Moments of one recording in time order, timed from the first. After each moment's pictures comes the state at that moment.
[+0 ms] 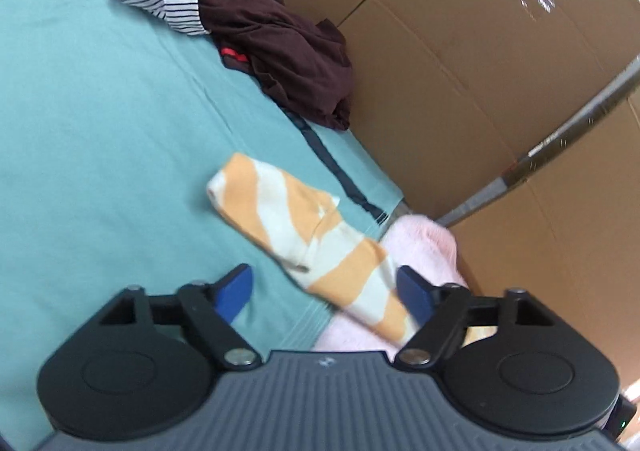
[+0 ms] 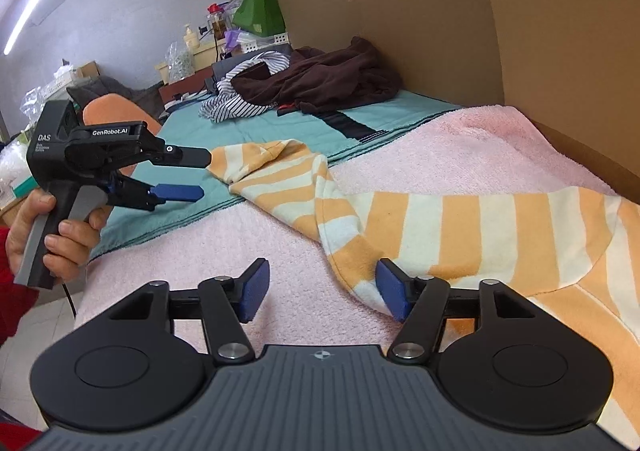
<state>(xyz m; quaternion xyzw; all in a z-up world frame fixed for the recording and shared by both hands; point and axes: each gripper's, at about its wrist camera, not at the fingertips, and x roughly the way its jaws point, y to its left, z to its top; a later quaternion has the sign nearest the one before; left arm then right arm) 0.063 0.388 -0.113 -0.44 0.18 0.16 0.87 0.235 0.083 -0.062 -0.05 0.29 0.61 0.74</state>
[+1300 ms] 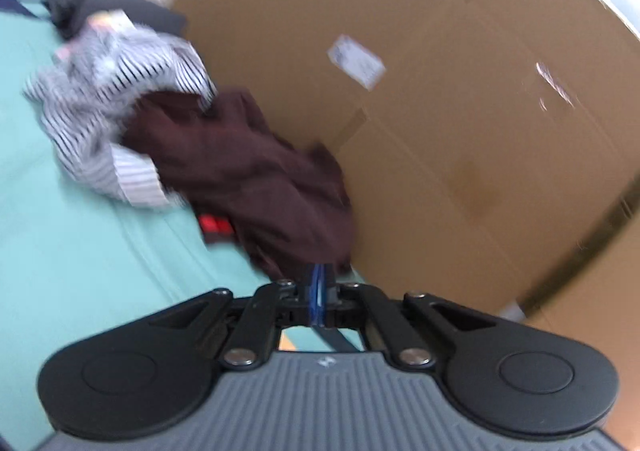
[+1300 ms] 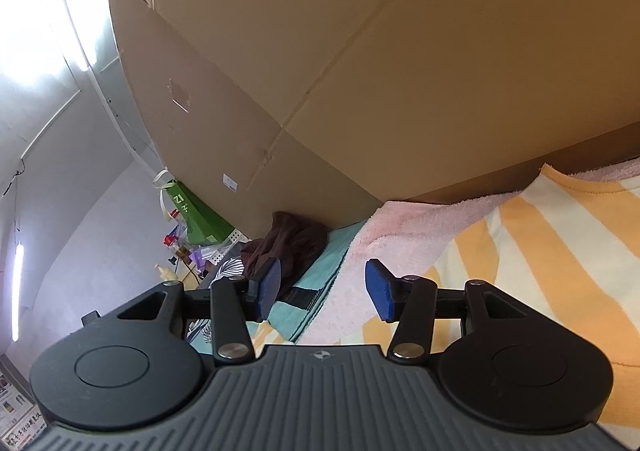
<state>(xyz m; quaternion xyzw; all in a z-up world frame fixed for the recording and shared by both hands) 0.112 0.485 -0.051 -0.38 0.15 0.18 0.90 0.305 0.019 -0.061 0.29 0.29 0.50 0.76</state>
